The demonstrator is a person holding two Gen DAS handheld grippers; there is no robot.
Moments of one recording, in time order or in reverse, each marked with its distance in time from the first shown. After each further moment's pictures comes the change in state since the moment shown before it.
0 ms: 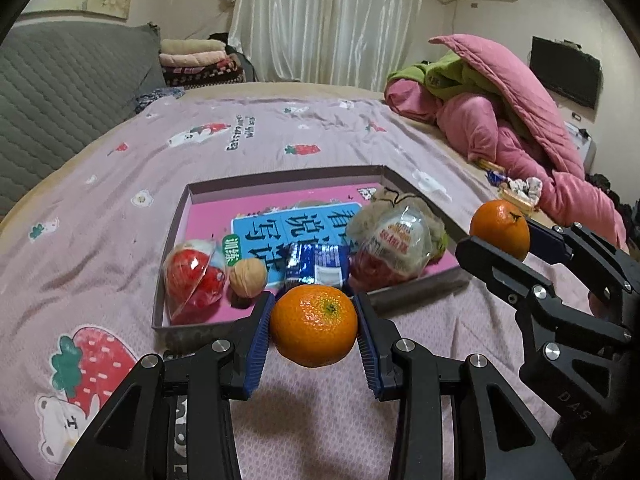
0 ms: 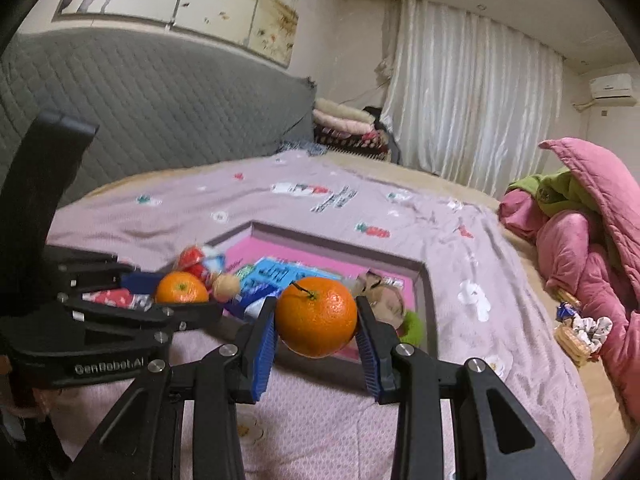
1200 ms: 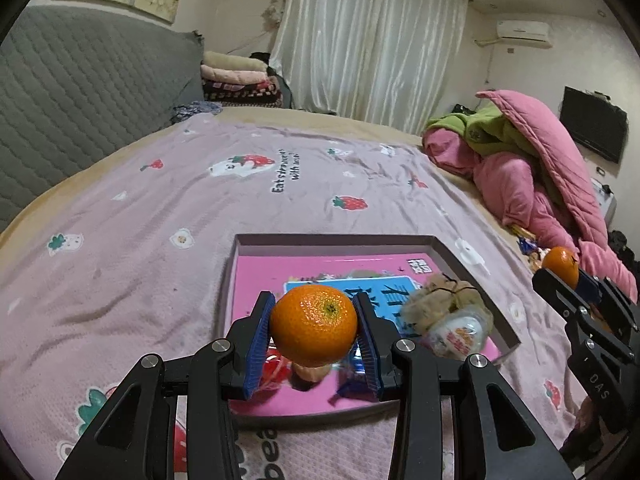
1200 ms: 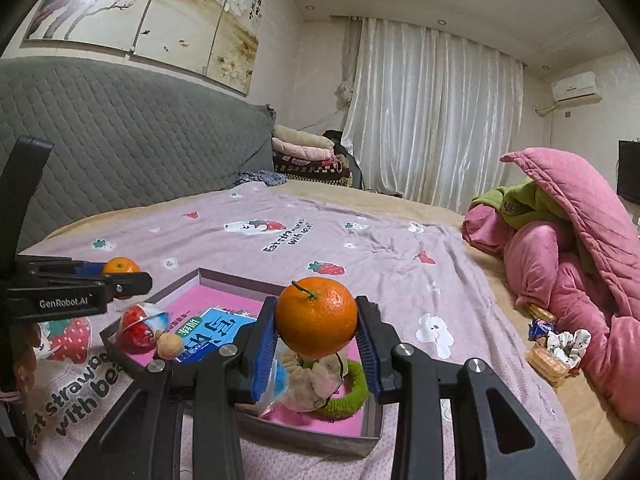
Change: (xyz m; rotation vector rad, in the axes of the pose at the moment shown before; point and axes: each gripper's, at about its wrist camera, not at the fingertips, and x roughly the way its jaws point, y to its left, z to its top) left arm 0.007 0.058 0.047 -0.135 -0.109 0.067; right arm 0.019 -0.038 0.025 0.053 -0.071 -0.118
